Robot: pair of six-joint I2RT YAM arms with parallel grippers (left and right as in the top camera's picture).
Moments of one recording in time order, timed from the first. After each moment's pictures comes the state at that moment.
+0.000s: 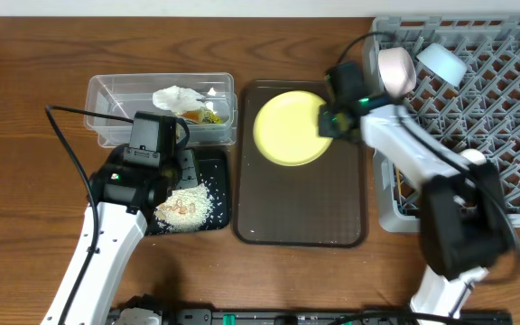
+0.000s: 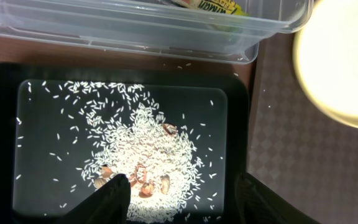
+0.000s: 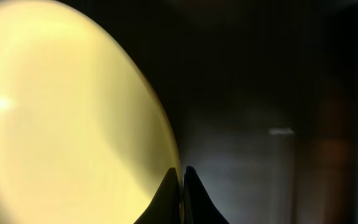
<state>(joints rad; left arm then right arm) -0.19 1.21 1.00 -0.87 -0.04 -0.34 0.32 1.90 1.37 -0.60 0.04 0.38</state>
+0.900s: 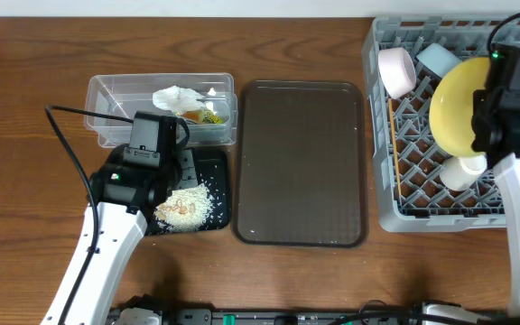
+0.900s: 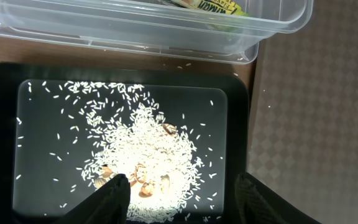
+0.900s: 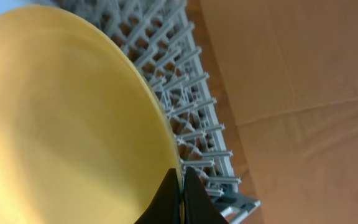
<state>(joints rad) -0.19 1.21 1.00 -0.87 -0.04 -0.34 -0.08 1.45 1.37 -0.76 0.63 -0.23</state>
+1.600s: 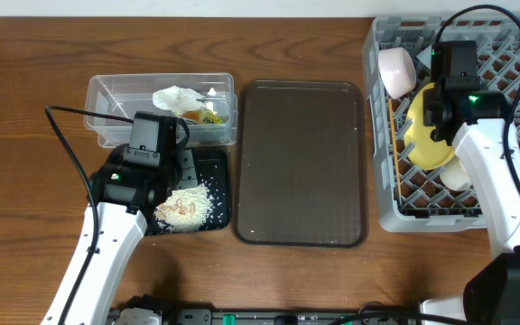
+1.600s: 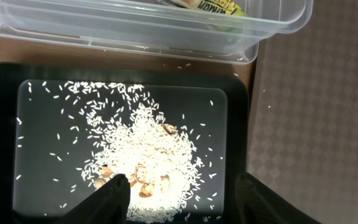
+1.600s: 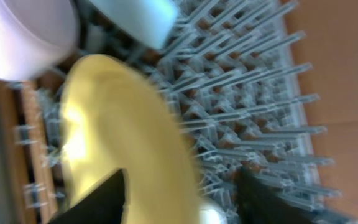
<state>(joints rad) -0.19 1.21 1.00 -0.87 -0.04 -0.33 0.04 1.62 1.37 -0.77 0.49 0.00</state>
